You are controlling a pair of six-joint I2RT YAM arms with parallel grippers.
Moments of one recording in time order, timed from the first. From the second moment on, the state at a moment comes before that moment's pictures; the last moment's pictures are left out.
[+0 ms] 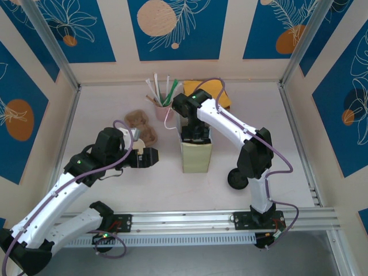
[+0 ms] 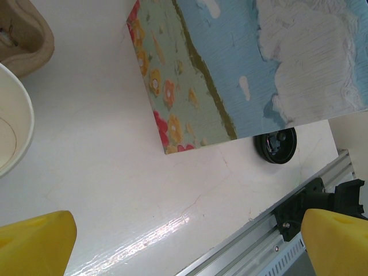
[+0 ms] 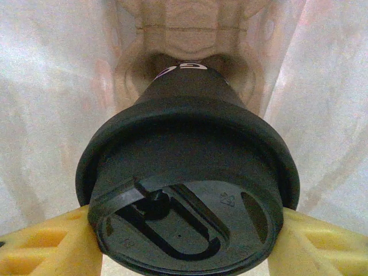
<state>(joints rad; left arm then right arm) -0.59 0.84 0.92 -0.81 0.29 -0.57 0.73 2.01 1.97 -1.61 -0.06 0.71</state>
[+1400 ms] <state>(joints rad) -0.59 0.85 0.92 -0.81 0.29 -0.57 0.72 2.00 1.86 -1.53 -0.07 0.71</state>
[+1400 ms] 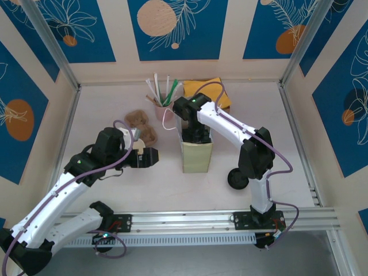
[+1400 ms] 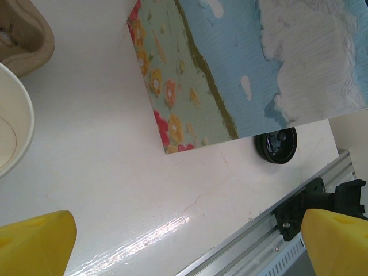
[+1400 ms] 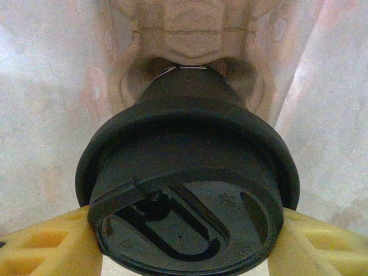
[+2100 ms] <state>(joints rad) -0.59 0.85 0.92 -0.81 0.29 -0.57 0.72 1.99 1.85 -1.51 -0.07 0.71</state>
